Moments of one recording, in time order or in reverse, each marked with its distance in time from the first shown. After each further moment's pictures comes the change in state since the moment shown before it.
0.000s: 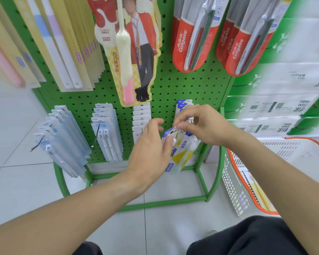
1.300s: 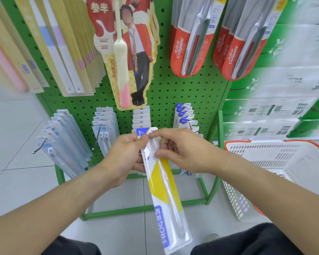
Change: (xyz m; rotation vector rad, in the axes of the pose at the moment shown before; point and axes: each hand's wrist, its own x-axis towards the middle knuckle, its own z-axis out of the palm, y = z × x) left_hand -0.001 -0.002 -0.049 -0.716 -0.243 -0.550; right_hand -0.019 -0.036 0.040 -0.084 -0.116 -0.159
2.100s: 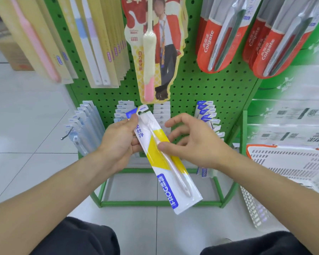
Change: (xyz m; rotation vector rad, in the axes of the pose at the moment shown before) left_hand 0.001 0.010 -0.034 -0.303 0.261 0.040; right_hand 0.013 -0.026 0.011 0.440 0.071 0.342
